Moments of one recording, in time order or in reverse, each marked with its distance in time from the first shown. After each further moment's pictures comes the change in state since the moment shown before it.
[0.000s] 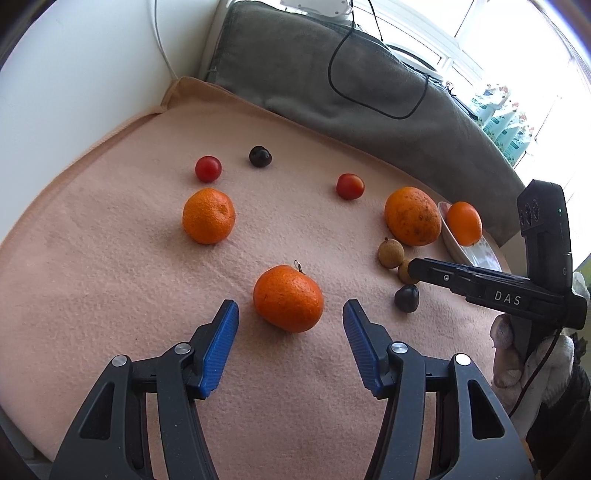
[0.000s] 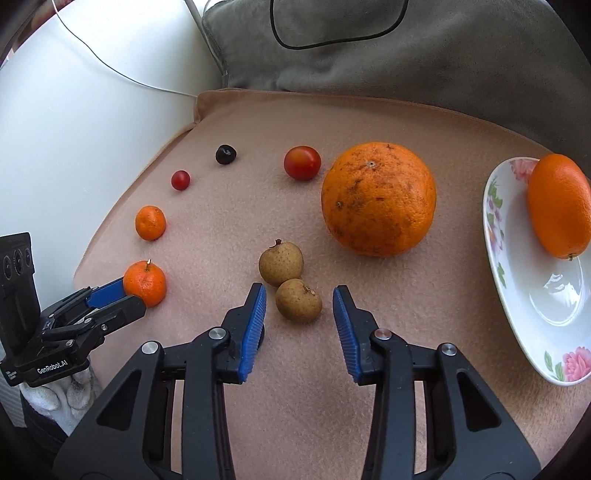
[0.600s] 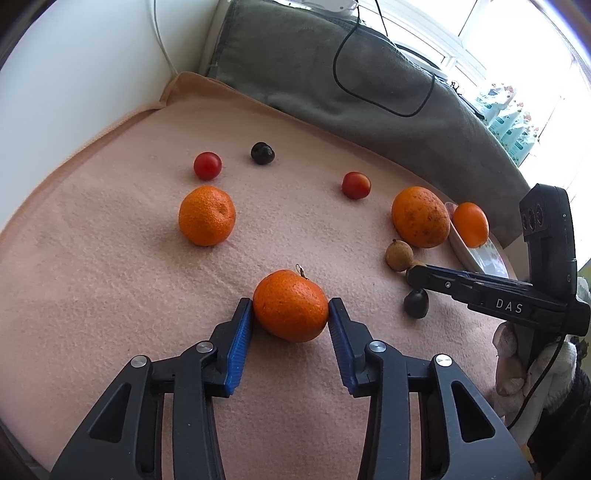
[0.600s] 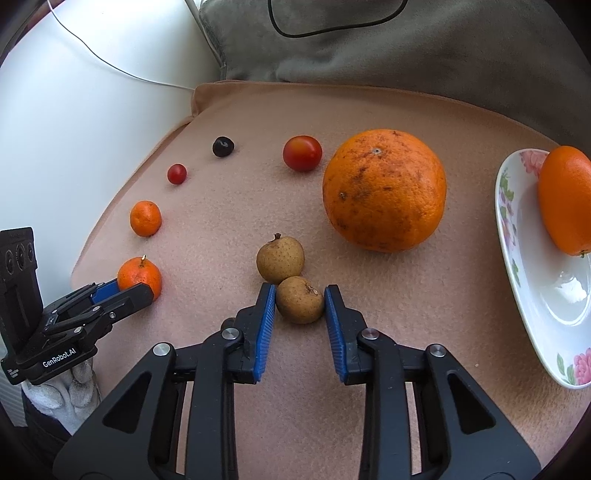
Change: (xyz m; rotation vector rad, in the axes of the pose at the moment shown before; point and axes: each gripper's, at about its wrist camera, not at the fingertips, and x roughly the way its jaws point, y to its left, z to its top) left arm 0.011 0.003 0.002 -0.003 0.001 0.008; right arm 0.013 -0.001 -0.001 0.008 0.014 0.008
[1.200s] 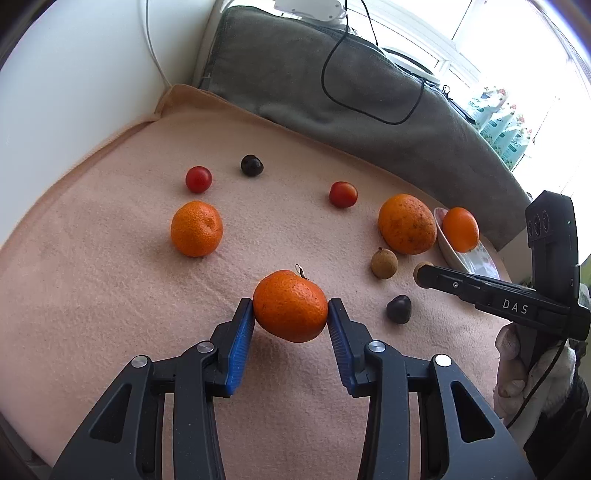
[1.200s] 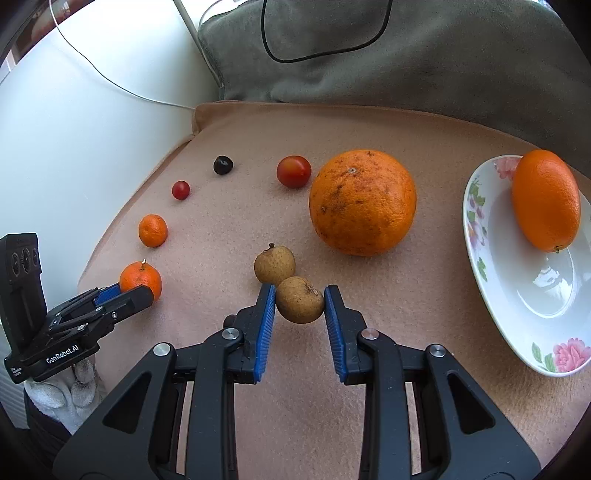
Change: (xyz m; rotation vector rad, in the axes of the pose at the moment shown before) left arm -0.011 -0.012 0.005 0.013 -0.022 -0.014; right arm -0.028 -0.007 -0.003 0.018 -0.063 0.000
